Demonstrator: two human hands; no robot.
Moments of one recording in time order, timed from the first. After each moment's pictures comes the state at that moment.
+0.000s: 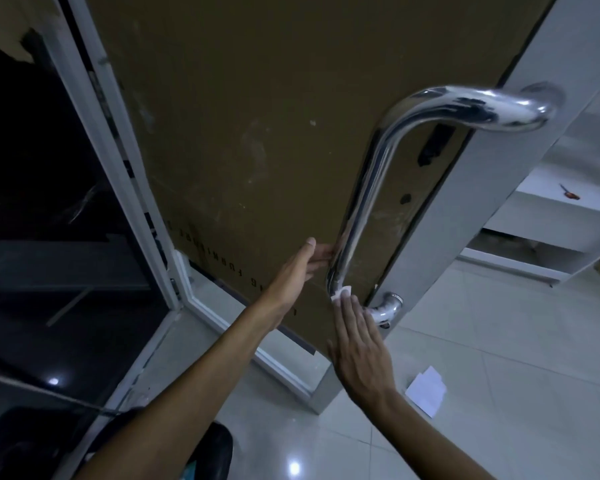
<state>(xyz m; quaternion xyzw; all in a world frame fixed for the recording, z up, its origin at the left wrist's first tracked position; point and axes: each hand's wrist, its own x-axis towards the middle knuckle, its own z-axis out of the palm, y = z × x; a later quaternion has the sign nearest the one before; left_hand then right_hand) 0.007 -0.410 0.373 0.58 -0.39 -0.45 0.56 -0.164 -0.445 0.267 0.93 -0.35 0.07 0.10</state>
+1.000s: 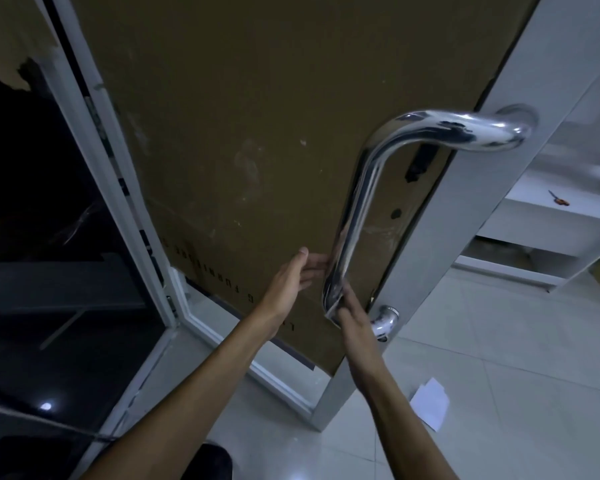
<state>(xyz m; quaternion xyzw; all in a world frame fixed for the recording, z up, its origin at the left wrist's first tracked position) 0.008 -0.417 0.381 0.58 -0.38 -0.42 0.58 -0.125 -0.463 0.320 0.66 -0.39 0.32 -0.56</state>
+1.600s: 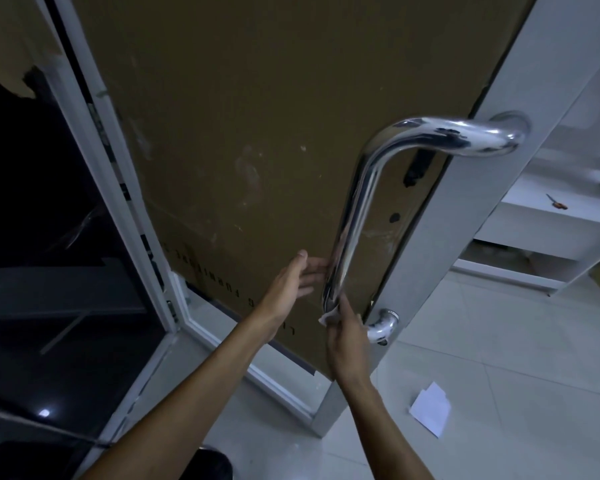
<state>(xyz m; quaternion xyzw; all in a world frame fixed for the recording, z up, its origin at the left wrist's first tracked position) 0.012 -0.417 0.381 0.59 -0.38 -0.44 0.56 -0.112 -0.446 0.314 0.74 -0.46 0.34 -0.34</state>
